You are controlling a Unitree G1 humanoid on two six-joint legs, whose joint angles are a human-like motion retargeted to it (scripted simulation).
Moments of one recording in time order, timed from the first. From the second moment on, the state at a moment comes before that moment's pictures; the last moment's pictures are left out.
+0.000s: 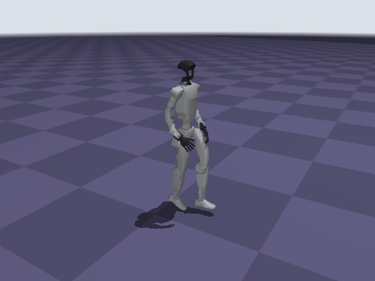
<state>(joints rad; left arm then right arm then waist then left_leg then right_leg) 0.27 0.15 -0.12 0.80 0.79 -0.44 -0.04 0.39 -0.14 -0.04 0.72 -0.69 -0.54 0.09 0.04 -0.04 -0.08 -0.43 -0.12 0.17 0.28 0.00 0.16 0.04 0.10 -0.05 0.10 0.14 -0.09</state>
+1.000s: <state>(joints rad) 0.22 0.10 -0.17 0.90 0.94 -0.36 -0.14 0.37 -0.15 -0.11 0.79 -0.63 -0.42 0.24 0.03 0.05 -0.17 -0.29 -0.11 0.17 0.28 -0.32 0.26 -0.04 0.10 -0.21 0.44 0.34 0.23</state>
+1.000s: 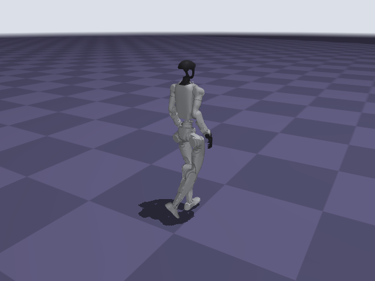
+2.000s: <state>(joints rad) 0.22 0.08 -0.05 0.89 0.95 -0.30 -0.18 0.41 -0.17 -0.01 0.78 -0.66 -0.54 0.07 0.04 0.09 -0.14 -0.24 -0.03 0.19 0.32 -0.36 0.26 -0.25 0.14 -0.13 0.82 0.25 0.04</state>
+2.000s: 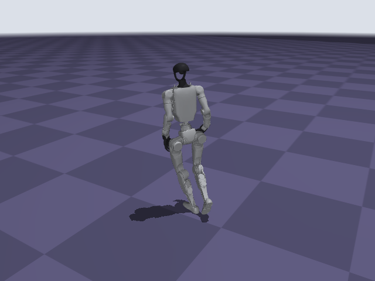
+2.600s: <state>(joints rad) 0.33 0.08 -0.08 0.63 0.91 -0.48 0.30 0.25 -0.32 0.07 0.65 -0.42 -0.66 0.16 0.14 0.20 0.05 -0.99 0.22 0.28 1.23 -0.19 0.10 -0.22 0.17 0.08 0.47 -0.46 -0.13</state>
